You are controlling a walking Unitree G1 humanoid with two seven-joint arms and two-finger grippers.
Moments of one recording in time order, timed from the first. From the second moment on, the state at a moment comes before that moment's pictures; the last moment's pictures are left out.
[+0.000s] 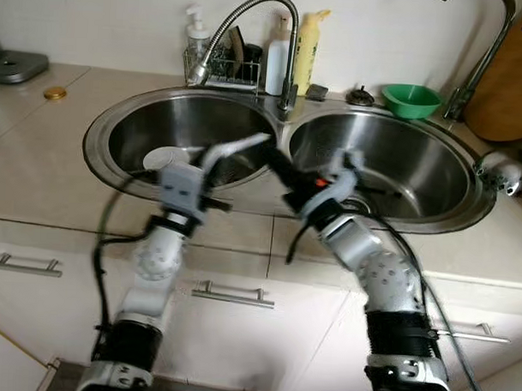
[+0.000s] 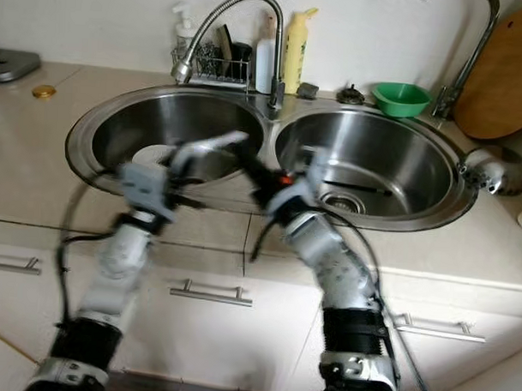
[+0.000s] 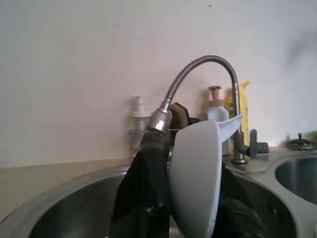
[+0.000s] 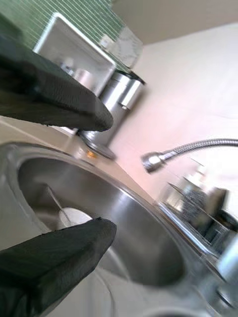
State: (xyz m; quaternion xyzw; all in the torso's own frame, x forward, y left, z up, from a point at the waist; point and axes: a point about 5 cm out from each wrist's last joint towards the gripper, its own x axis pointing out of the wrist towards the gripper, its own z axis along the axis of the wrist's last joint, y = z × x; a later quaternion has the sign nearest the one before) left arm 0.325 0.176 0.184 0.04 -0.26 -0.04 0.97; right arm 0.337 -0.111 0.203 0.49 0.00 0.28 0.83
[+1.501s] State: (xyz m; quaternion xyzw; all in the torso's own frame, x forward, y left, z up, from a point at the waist) left arm 0.323 0.150 0.181 0.05 -0.22 -0.13 0.96; right arm 0.318 -0.157 0.189 0.01 -0.19 0.05 0.98
